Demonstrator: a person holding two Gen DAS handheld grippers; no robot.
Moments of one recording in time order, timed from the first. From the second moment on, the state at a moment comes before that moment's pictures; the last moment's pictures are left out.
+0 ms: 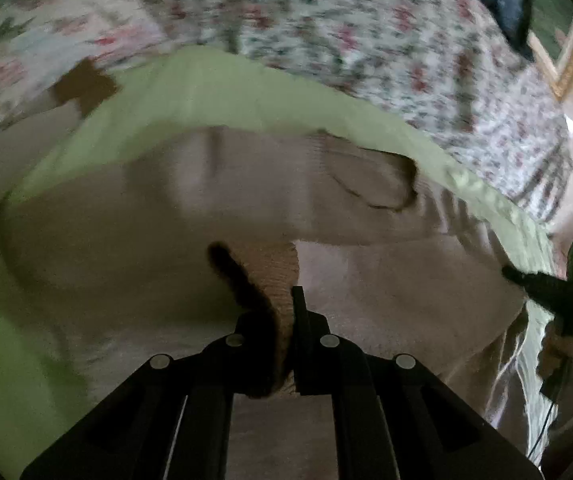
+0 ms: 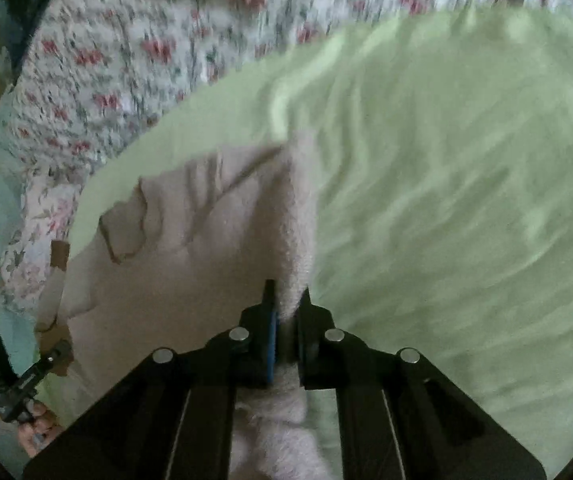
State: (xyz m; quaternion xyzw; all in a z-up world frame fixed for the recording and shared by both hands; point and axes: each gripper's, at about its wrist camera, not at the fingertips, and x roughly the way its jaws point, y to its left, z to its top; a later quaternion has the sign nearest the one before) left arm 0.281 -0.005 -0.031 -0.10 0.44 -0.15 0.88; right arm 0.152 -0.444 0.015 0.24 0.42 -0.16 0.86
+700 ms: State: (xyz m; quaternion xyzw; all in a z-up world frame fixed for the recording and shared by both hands) left arm 0.280 0.005 -0.048 -0.05 0.45 -0.17 0.88; right arm 0.149 -0.398 -0.022 0.17 0.49 -0.17 0.84
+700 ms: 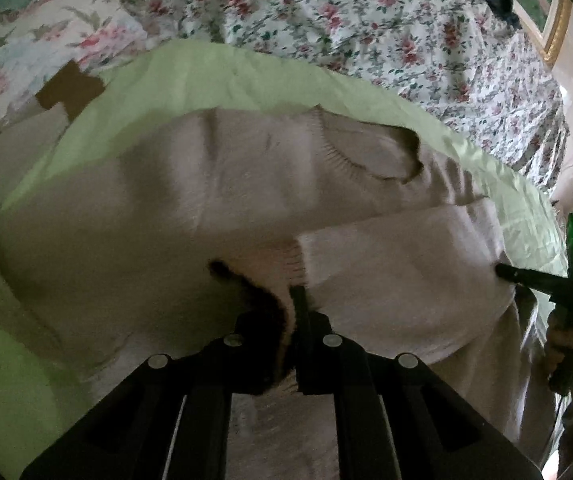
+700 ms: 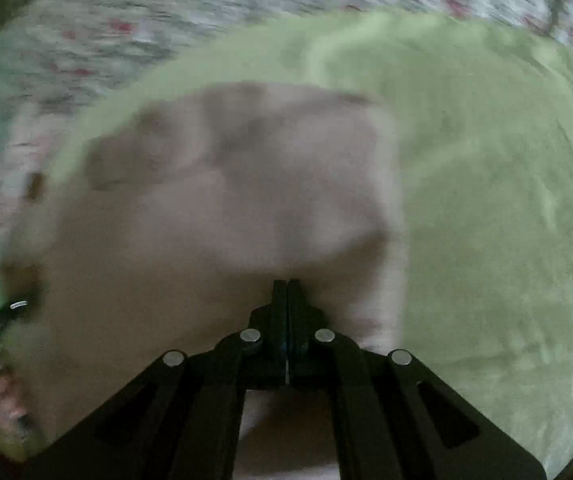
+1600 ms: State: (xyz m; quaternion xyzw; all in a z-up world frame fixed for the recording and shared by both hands) left arm 0.427 0.139 -0.028 0.10 0.46 0.05 0.88; right arm 0.090 -0.272 -0.011 0.25 0.48 -0.06 0.84
